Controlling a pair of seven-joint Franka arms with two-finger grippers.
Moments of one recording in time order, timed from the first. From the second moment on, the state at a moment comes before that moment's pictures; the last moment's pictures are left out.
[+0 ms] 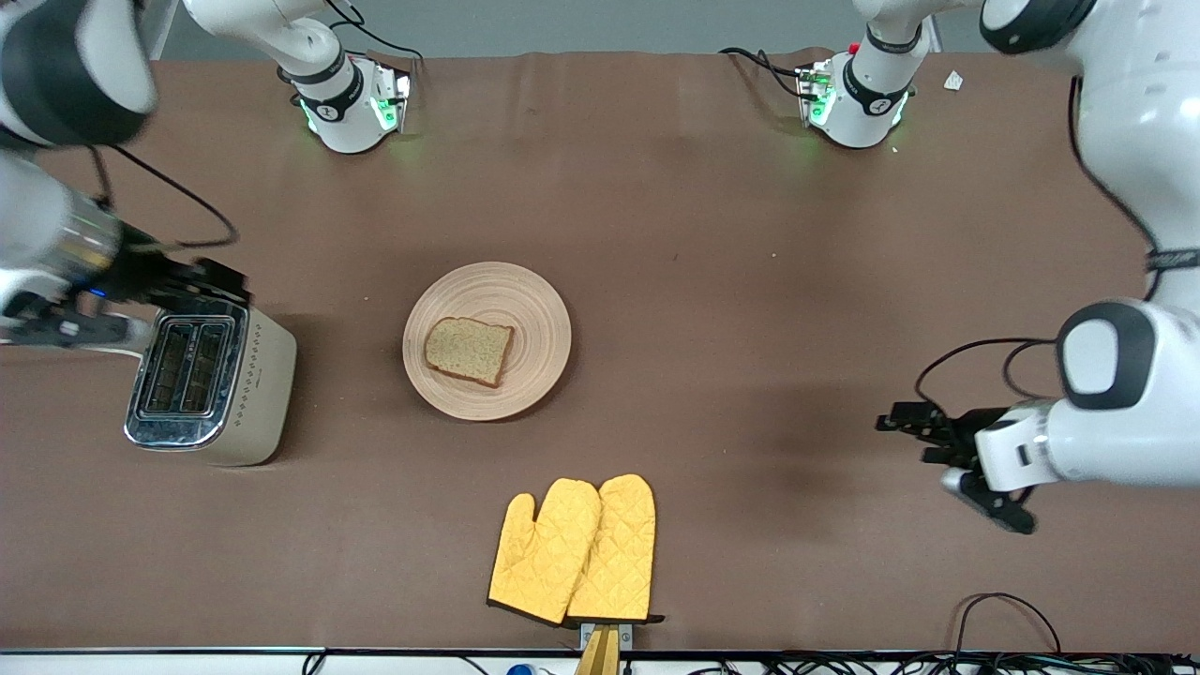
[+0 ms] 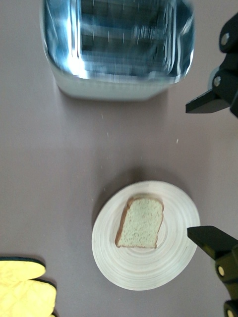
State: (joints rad) left arm 0.20 0.69 -0.40 -1.12 -0.04 1.72 0.35; right arm 0.47 0.14 -0.39 -1.70 0.19 1.75 0.08
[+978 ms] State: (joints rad) left arm 0.19 0.06 -0.38 -1.47 0.02 1.65 -0.13; right arm 0.70 0.20 -0.38 -2.22 0.29 2.42 0.27
